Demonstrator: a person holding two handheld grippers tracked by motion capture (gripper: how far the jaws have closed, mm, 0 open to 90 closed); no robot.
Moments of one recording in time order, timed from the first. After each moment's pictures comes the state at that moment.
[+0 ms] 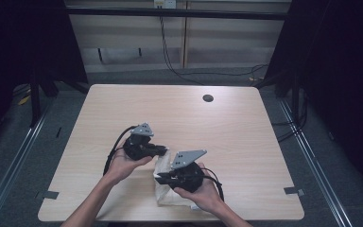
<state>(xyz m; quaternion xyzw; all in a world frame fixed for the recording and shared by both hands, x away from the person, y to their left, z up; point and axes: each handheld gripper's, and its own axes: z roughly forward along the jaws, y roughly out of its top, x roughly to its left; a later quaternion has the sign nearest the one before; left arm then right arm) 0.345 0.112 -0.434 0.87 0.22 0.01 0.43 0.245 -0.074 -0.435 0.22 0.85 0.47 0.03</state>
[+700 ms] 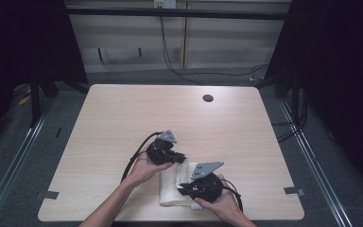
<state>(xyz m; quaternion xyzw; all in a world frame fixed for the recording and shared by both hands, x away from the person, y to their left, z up) 0.347 0.055 -0.471 0.89 0.21 -0.04 0.41 0.228 -0.124 -0.477 0.27 0.87 0.41 0.03</state>
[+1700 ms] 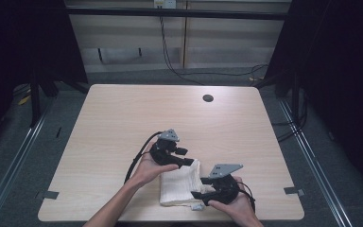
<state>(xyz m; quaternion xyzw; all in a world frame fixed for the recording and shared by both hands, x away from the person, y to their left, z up) 0.339 0.053 -0.458 0.87 0.20 -0.04 0.46 0.219 -0.167 -0.477 0.33 0.85 0.41 0.05</state>
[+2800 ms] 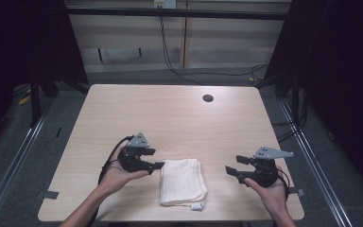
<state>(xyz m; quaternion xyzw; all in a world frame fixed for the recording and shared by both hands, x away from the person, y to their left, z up) 0.314 0.142 -0.444 0.88 0.25 0.05 0.41 0.234 -0.269 -0.449 0.43 0.76 0.46 0.13</state>
